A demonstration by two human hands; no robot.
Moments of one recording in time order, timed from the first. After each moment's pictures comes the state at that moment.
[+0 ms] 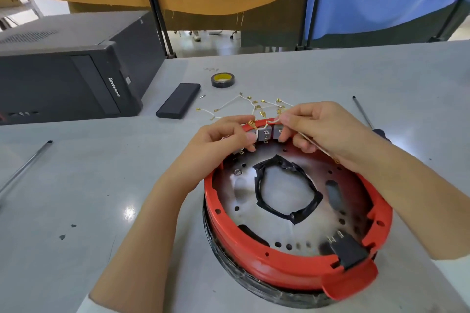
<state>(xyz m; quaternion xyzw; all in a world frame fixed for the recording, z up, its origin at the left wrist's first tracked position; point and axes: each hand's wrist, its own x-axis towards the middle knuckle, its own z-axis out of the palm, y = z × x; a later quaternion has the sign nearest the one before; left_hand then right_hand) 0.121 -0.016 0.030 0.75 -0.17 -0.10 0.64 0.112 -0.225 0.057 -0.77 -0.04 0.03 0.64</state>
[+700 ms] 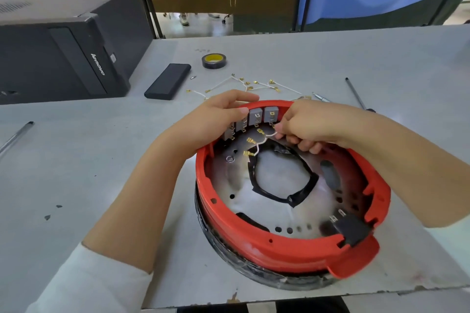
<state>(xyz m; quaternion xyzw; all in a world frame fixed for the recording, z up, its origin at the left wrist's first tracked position) 0.137 -0.033 0.040 0.79 -0.16 -0.16 0.57 0.107 -0.210 0.062 -0.90 0.07 0.21 0.38</state>
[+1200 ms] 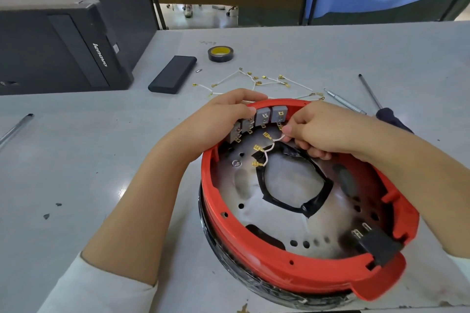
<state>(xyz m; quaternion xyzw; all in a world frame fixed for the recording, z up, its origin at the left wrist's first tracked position) 0.136 -0.028 0.036 0.77 -0.14 -0.18 0.59 0.102 -0.207 0.053 -0.91 0.04 0.17 0.37</state>
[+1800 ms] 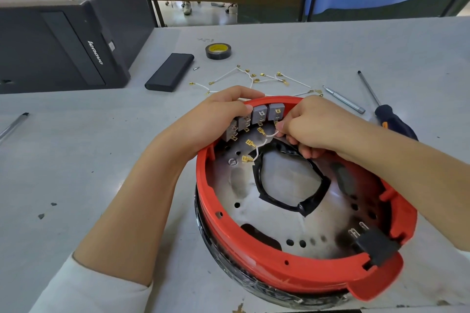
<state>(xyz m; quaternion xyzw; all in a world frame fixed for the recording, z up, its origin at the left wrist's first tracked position) 0.130 -0.030 0.039 0.76 -0.13 -0.19 0.61 0.112 -0.203 0.043 -0.92 0.09 0.12 0.36</state>
